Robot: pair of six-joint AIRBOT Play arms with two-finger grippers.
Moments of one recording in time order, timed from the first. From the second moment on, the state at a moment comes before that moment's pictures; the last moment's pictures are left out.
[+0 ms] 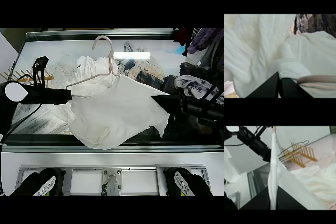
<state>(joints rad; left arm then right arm) -0.11 -1.02 1.11 1.26 -1.15 -1.60 -0.26 -0.89 0.74 0.11 1.50 0.18</state>
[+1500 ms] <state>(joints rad) -0.17 -1.02 1.11 1.14 -1.09 -1.58 -0.15 -0.89 0.74 0.30 1.31 0.11</state>
